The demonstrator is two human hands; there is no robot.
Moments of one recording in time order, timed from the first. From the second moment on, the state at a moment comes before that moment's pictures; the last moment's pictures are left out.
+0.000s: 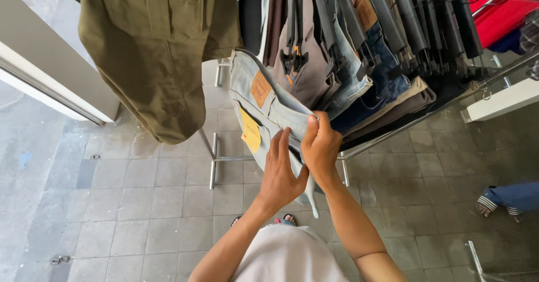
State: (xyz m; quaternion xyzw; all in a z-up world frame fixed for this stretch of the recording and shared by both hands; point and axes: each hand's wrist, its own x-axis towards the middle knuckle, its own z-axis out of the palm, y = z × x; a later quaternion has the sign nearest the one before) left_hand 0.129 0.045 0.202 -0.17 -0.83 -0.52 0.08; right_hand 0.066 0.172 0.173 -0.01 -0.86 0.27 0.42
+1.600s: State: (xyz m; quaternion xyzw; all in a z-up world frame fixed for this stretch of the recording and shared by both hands) left_hand 0.073 -0.065 0.198 -0.21 -0.72 -0.64 0.15; right_hand 0.047 0.144 0.268 0.31 -0.77 0.47 0.29
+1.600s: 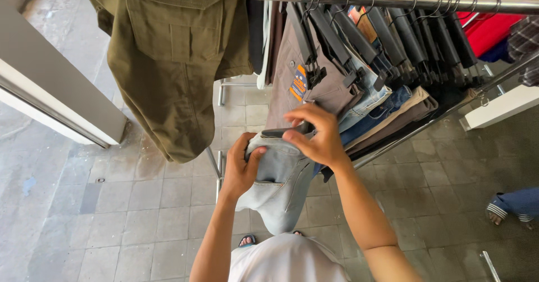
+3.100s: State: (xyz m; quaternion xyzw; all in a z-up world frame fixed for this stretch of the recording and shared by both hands) left_hand 0.025 -0.010 0.181 -0.24 -0.70 -0.66 0.12; right_hand -0.100 0.211 0.237 0.01 -0.58 0.80 0.15
